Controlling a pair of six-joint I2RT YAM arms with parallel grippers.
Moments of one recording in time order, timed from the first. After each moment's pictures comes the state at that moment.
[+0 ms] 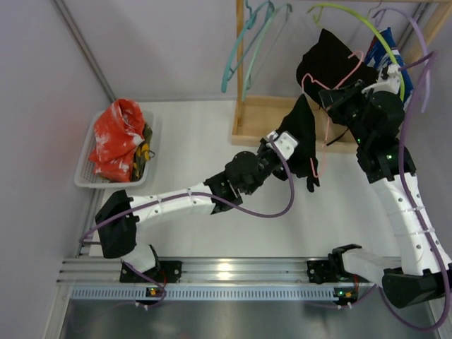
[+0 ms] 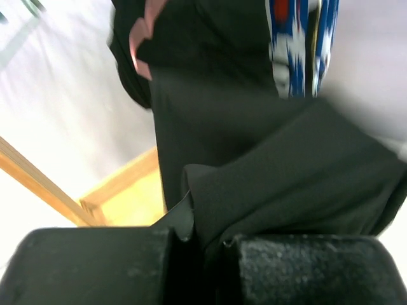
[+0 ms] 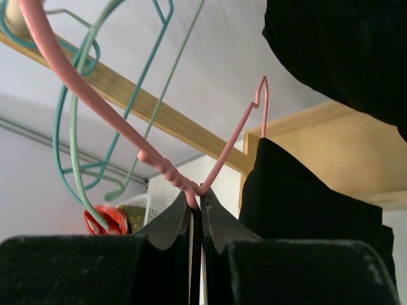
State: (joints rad) left arm -1.13 1.60 1.22 0.52 -0.38 0.29; right arm 0.23 1.10 1.40 -0.32 0.07 0.76
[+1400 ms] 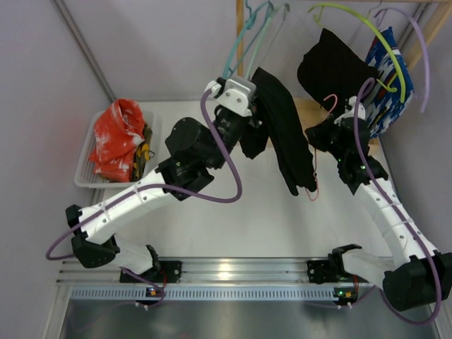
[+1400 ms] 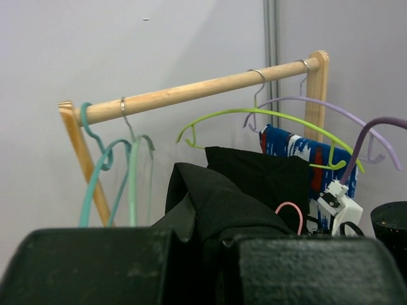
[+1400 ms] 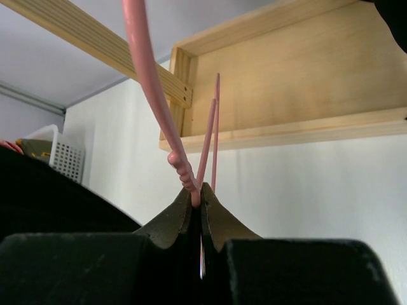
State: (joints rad) left arm -1.12 1.45 1.66 0.34 -0.42 0.36; right arm 0.23 1.08 1.00 -0.20 0.01 0.61
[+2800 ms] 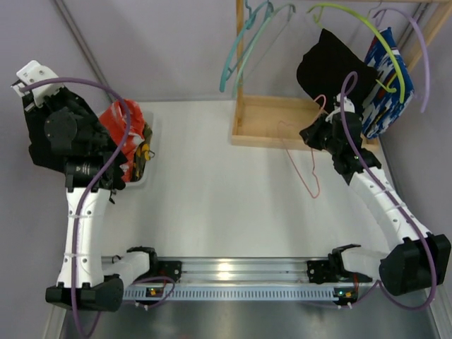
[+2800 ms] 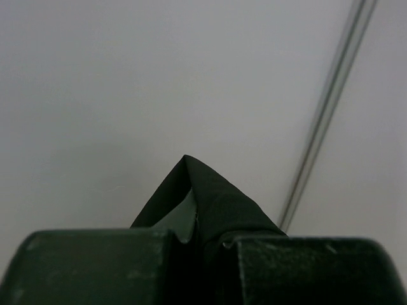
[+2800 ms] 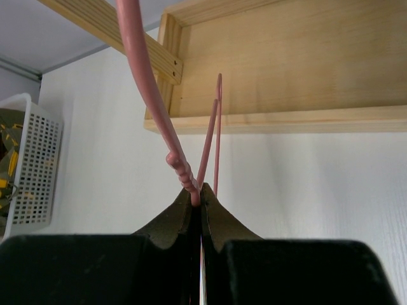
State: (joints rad) left arm -0.03 1.06 1.44 0.20 -0.86 0.27; right arm 0.23 1.18 1.04 -0.23 -0.05 0.53
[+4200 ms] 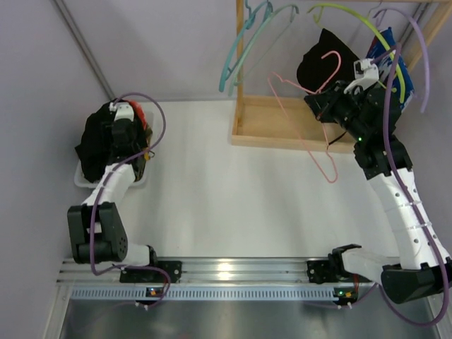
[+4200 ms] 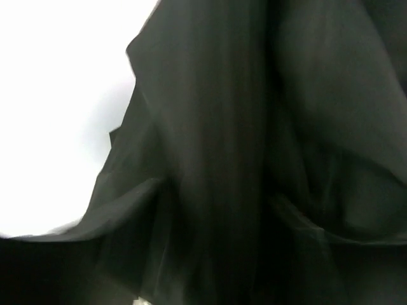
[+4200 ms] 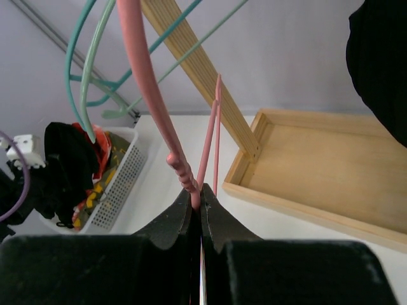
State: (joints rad) left arm 0.08 1.45 0.94 0.20 -0.54 0.24; right arm 0.23 1.12 1.36 -0.29 -0.24 0.44
